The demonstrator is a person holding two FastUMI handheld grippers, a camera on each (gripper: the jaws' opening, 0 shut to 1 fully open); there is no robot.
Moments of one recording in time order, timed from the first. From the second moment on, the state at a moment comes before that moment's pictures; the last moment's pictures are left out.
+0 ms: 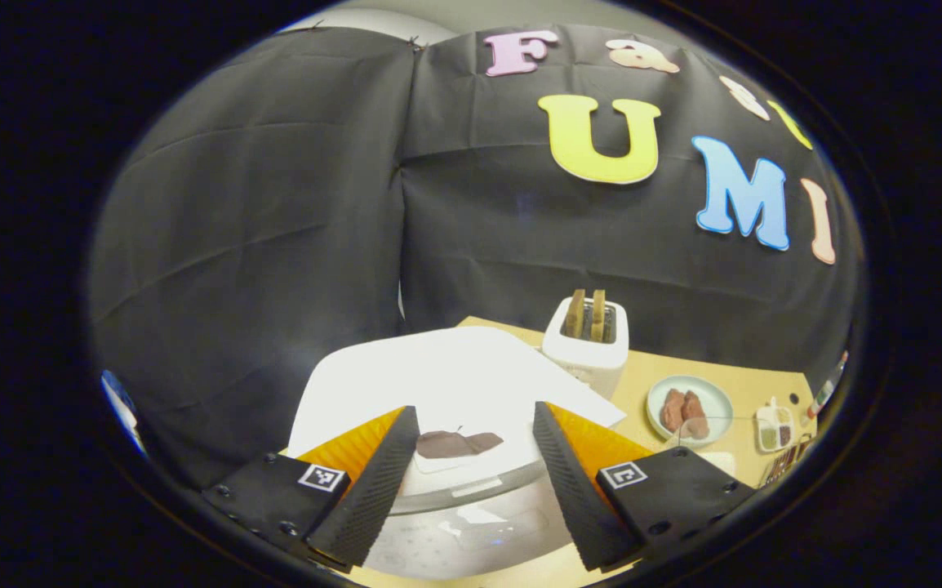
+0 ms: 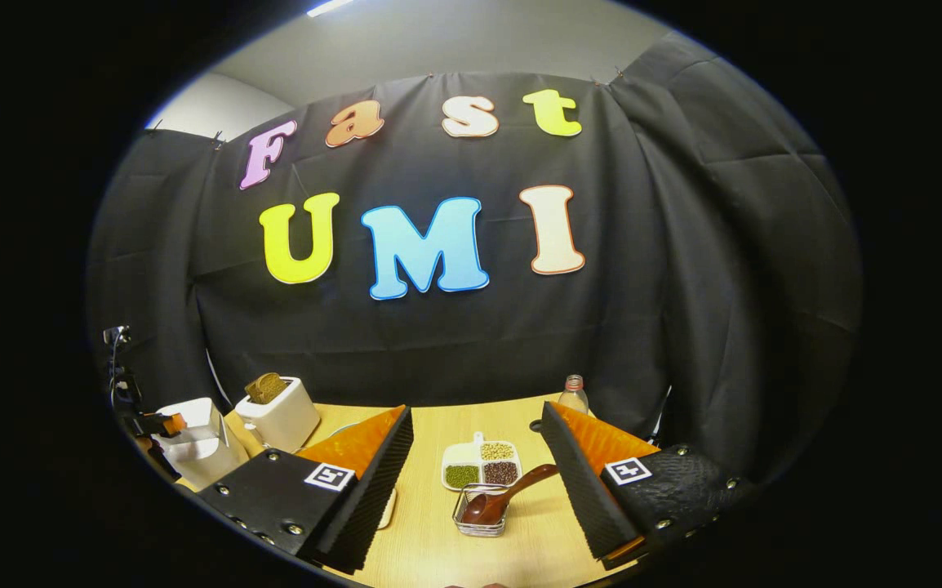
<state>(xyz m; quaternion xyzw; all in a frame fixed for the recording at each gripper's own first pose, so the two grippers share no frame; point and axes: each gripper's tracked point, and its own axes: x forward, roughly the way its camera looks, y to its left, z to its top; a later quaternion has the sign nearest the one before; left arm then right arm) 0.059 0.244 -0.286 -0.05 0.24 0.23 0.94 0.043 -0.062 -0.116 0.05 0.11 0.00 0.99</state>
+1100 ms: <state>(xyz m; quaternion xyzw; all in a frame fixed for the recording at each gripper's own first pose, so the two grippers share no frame) 0.055 0.216 -0.209 -0.01 0.17 0.17 0.97 0.031 -0.031 -0.104 0.04 0.11 0.03 0.99</state>
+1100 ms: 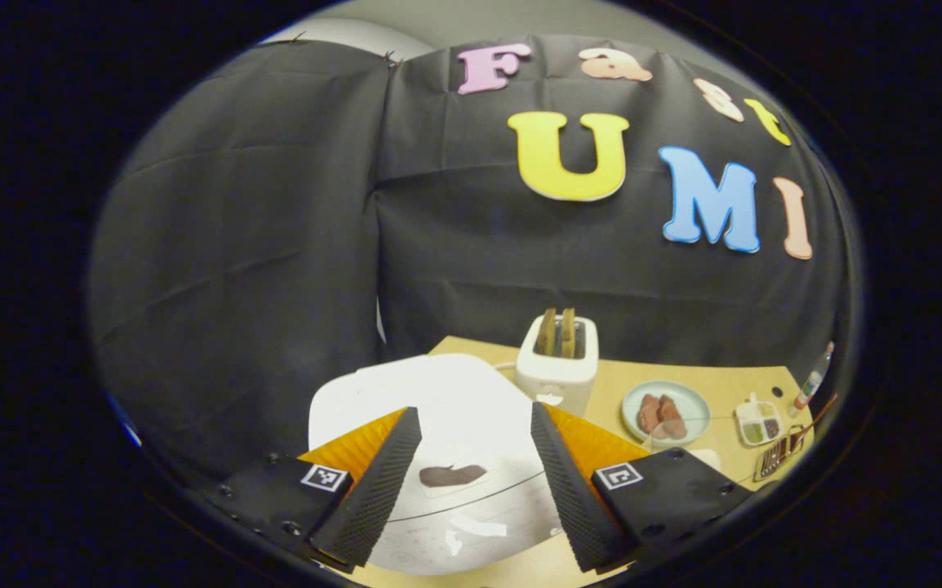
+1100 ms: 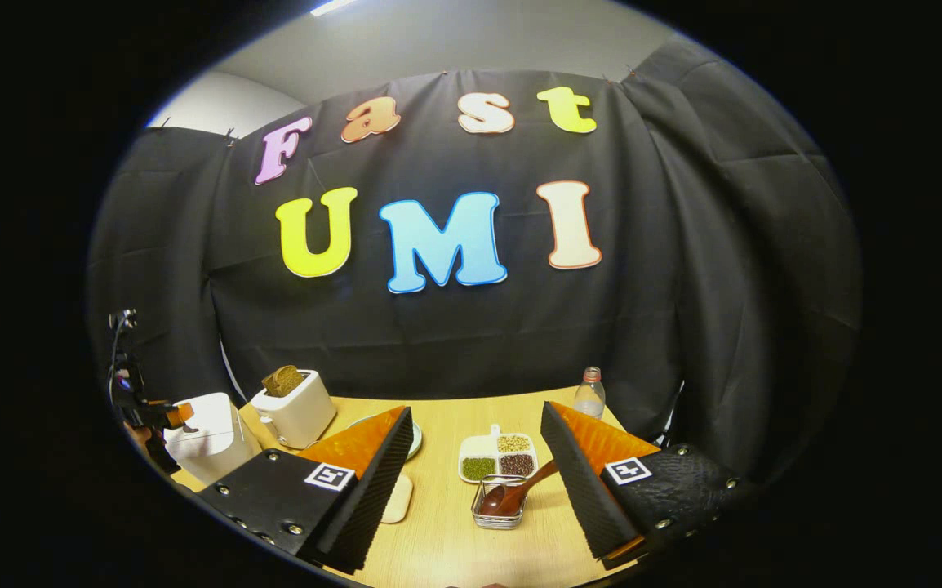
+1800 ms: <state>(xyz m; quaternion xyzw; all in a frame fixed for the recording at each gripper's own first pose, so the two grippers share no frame) 0.013 0.001 0.052 -0.01 -0.03 0.01 1.00 0.015 0.003 0.030 0.03 0.00 0.04 1.00</state>
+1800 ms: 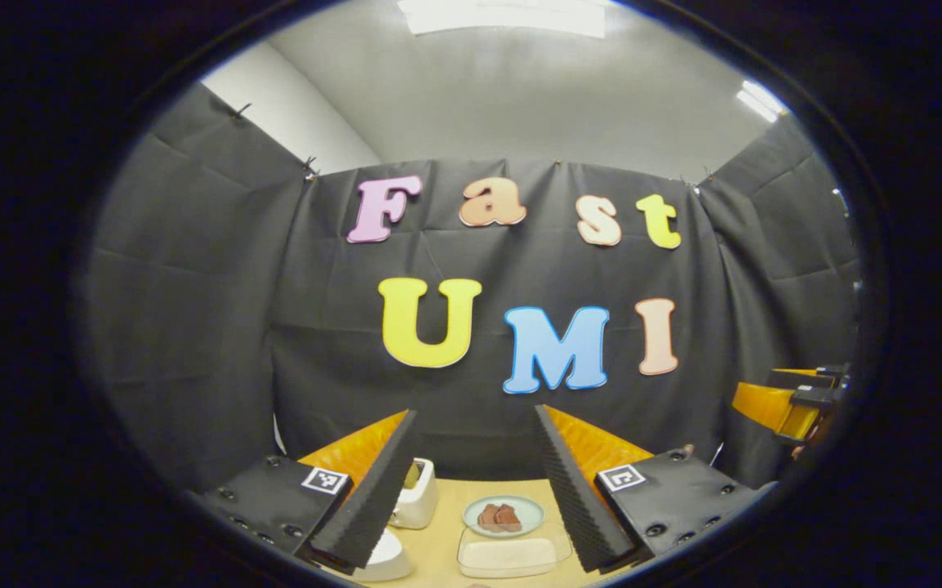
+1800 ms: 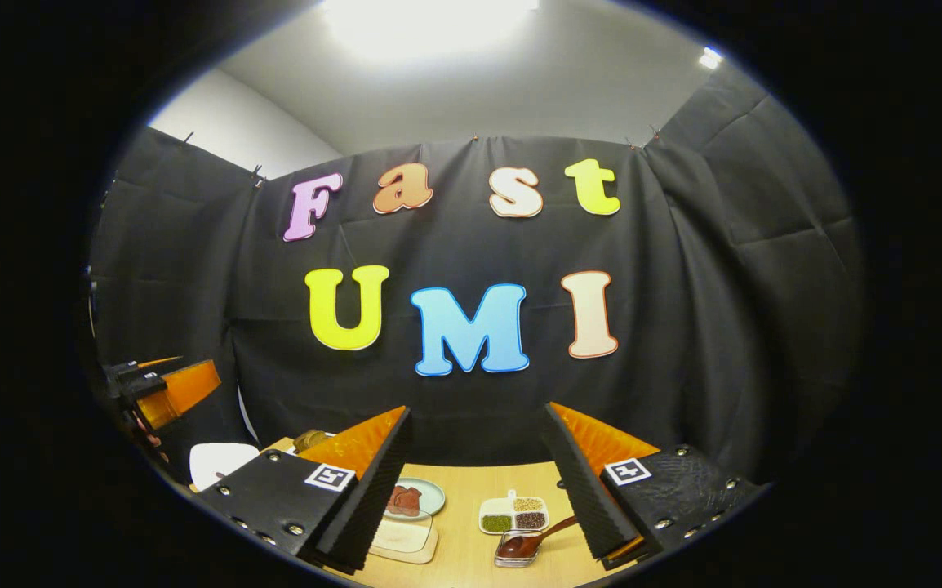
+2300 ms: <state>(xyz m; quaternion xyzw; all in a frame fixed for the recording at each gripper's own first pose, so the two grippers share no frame) 0.002 -0.006 0.038 -0.02 -0.01 -0.02 1.00 0.003 0.015 0.029 0.05 0.00 0.04 1.00</state>
